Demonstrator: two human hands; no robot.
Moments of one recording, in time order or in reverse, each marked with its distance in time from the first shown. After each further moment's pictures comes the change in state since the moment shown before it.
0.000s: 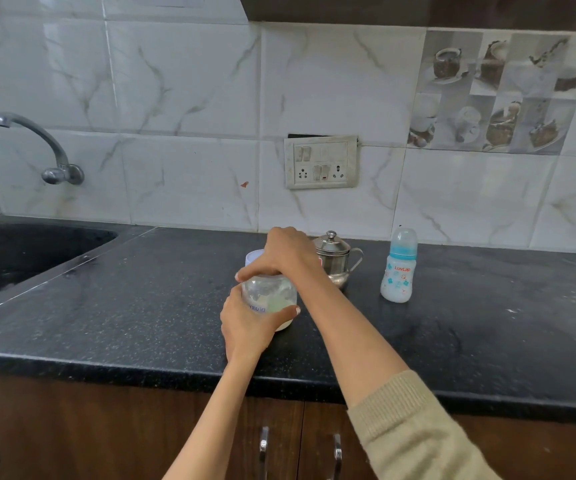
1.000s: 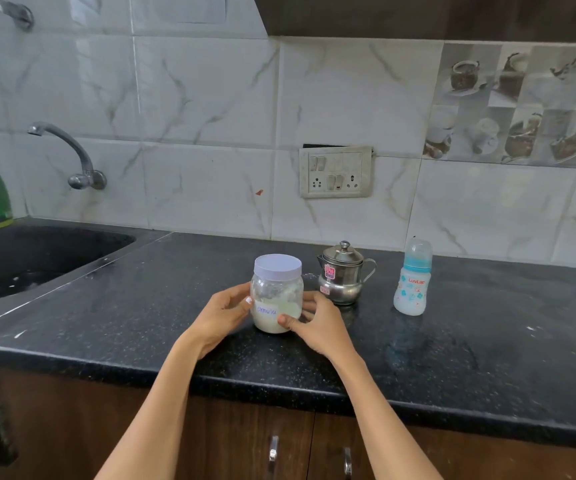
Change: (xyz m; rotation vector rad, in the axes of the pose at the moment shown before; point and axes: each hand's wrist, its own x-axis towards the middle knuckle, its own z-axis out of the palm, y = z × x) left_hand 0.052 -0.022 -0.059 -0.279 -0.594 0.030; right_hand -0.045 0.066 0.093 0.888 0.007 0.099
